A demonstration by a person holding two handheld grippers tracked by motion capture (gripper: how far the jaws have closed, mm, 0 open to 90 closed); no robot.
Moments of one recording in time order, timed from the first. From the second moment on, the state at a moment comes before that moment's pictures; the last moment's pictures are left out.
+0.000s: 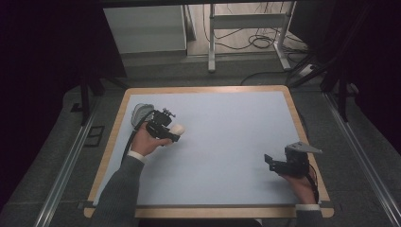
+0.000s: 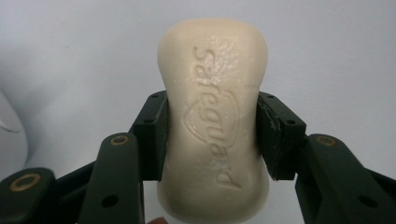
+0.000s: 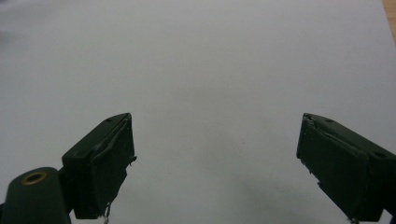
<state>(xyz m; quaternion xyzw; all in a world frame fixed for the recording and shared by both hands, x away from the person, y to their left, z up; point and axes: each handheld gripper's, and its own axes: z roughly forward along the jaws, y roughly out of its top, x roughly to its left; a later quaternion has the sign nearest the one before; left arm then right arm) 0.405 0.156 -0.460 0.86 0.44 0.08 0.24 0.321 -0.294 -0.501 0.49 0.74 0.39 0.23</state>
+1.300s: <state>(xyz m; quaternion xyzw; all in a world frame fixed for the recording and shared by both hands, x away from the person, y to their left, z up) 0.430 0.214 -0.435 0.82 0.50 0.11 0.24 0.321 -0.295 -0.502 0.50 0.74 0.39 0.23</state>
